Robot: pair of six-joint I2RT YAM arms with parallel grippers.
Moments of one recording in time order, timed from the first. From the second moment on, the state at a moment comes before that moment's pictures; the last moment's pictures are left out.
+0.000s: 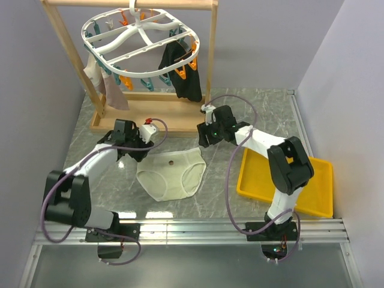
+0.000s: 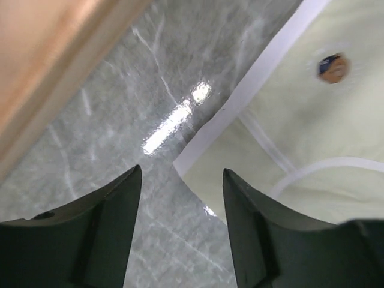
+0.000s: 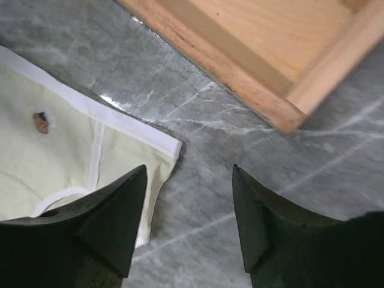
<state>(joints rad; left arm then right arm) -0.20 1.43 0.84 -0.32 0.23 0.55 0.49 1.82 1.18 -0.19 -0.25 0.02</state>
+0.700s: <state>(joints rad) -0.20 0.61 0.81 -0.48 0.52 0.20 0.43 1.19 1.14 -0.13 -0.44 0.05</state>
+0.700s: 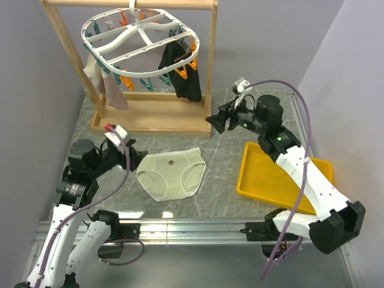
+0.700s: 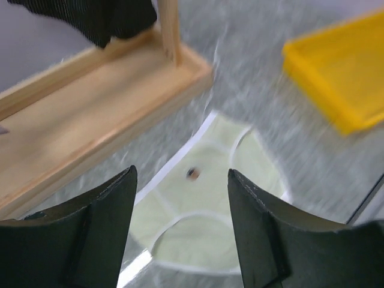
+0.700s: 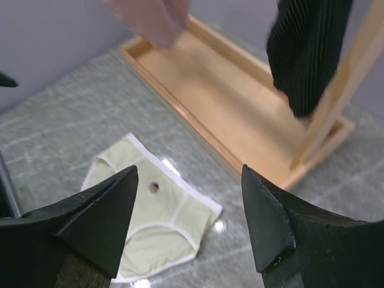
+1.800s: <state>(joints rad) 0.02 1.11 1.46 -0.31 0.38 -0.52 0.90 1.71 1.68 0.20 -0.40 -0.05</state>
